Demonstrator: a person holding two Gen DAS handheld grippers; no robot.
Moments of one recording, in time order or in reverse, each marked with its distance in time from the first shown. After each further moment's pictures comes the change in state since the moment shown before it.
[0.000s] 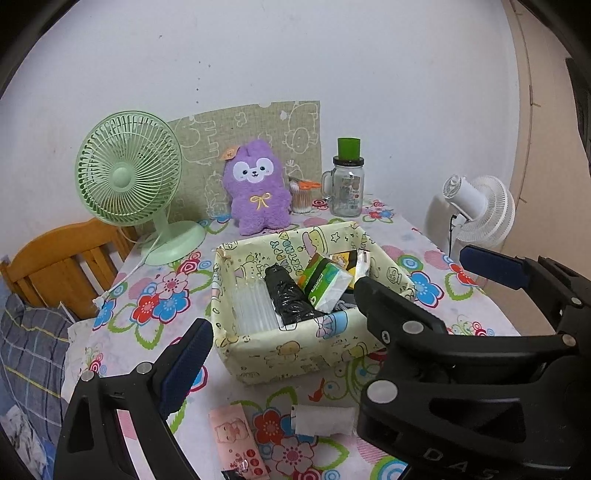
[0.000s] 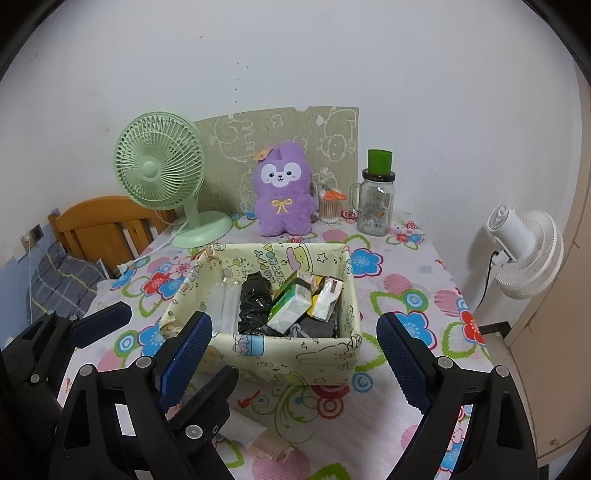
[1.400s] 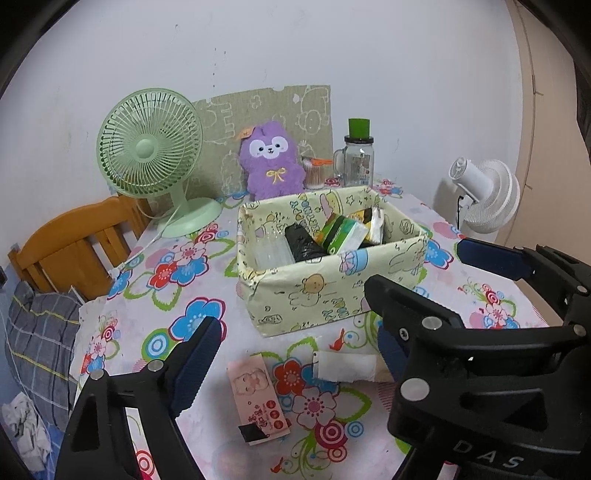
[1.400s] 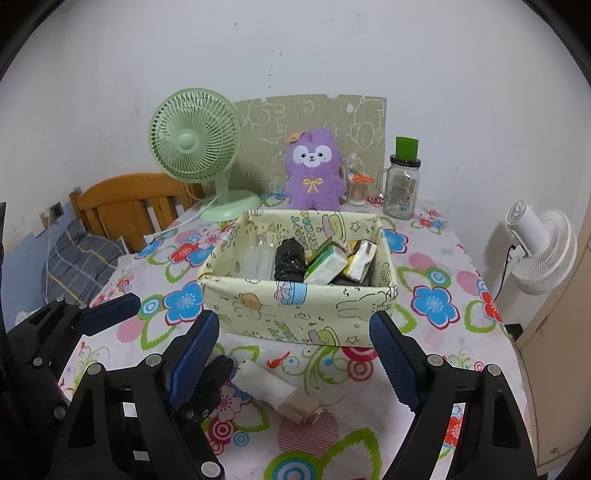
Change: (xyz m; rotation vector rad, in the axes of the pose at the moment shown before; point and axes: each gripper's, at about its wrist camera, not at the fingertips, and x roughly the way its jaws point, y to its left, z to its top) left arm -0.012 0.015 -0.046 0.000 0.041 0.039; right arm -0.011 0.024 -0.039 -0.054 0.030 0.073
